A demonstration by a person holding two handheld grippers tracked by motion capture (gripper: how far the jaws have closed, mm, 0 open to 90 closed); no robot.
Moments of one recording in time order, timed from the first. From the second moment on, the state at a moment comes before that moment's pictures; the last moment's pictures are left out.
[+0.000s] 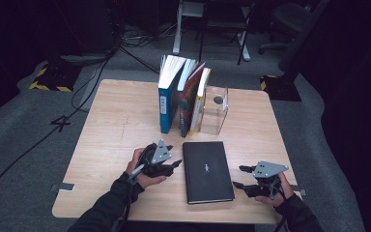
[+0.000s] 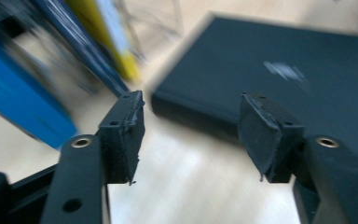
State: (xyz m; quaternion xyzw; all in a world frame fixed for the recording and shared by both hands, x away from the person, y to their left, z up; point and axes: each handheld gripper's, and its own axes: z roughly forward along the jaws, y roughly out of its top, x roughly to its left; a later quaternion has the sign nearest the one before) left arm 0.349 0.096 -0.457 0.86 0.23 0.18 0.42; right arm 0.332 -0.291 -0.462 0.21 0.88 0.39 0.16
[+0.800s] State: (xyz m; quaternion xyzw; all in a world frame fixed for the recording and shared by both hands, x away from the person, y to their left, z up) left arm 0.311 0.103 -0.504 0.91 0.19 0.07 0.37; right arm 0.334 -0.287 -0.491 0.19 0.91 0.35 0.08
